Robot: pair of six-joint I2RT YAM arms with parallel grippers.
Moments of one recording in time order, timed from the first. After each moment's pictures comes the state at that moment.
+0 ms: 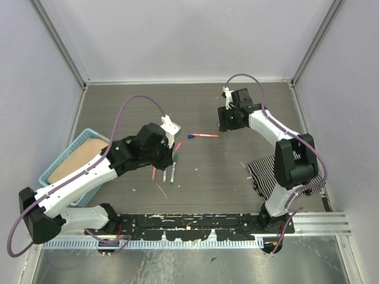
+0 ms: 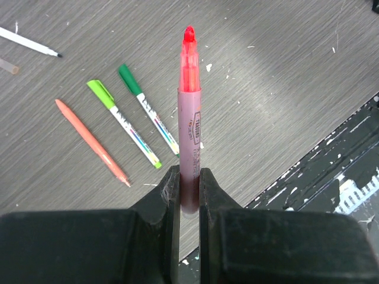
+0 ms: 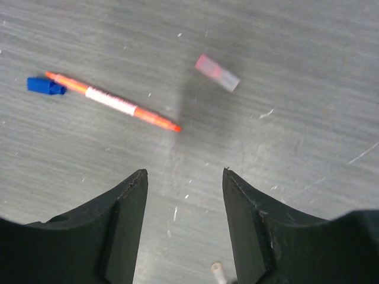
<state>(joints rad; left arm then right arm) -0.89 1.17 1.10 -0.73 -0.04 -0.24 0.29 1.71 1.26 -0.50 -0.10 0.05</state>
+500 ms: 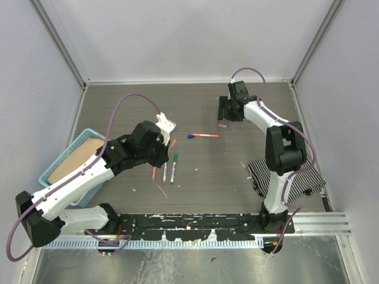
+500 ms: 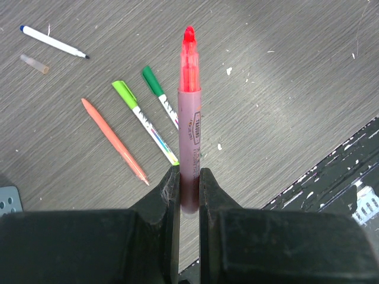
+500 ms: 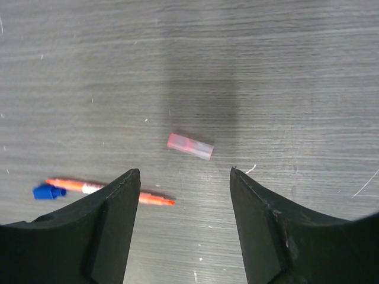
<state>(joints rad) -0.85 1.14 1.09 -0.74 -0.06 -0.19 0.25 1.94 1.48 -0.47 -0.02 0.24</state>
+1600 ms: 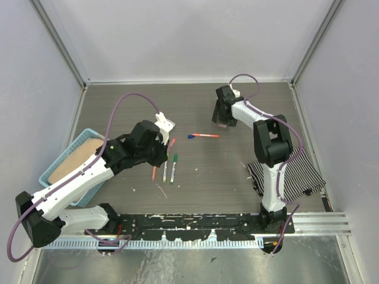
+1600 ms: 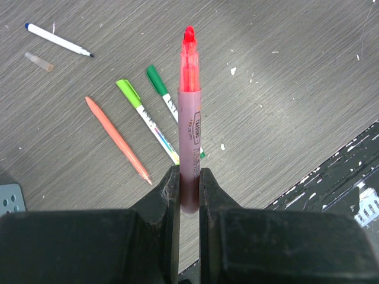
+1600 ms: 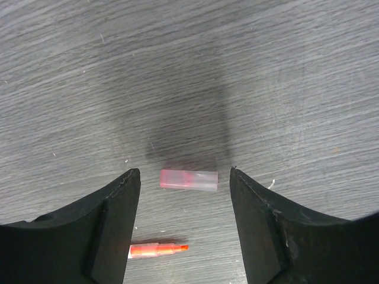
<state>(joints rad) -0.83 1.14 1.09 -0.75 -0.06 -0.18 0.32 2.11 1.59 -0.52 0.22 0.53</state>
